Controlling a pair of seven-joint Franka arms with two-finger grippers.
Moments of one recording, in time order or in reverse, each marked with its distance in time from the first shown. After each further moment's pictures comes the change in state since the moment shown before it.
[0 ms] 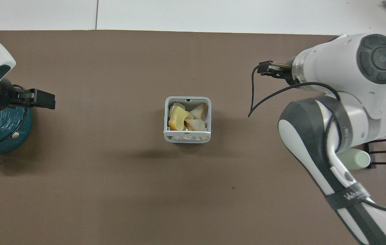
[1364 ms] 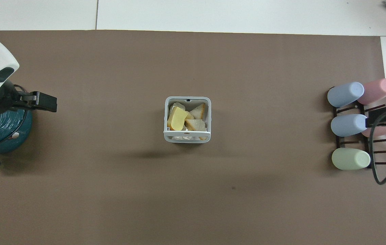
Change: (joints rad) left arm 0.000 0.000 -0.003 -0.006 0.000 -0.018 0.000; right arm -0.019 -0.170 -0.141 0.049 0.012 -0.468 -0.276
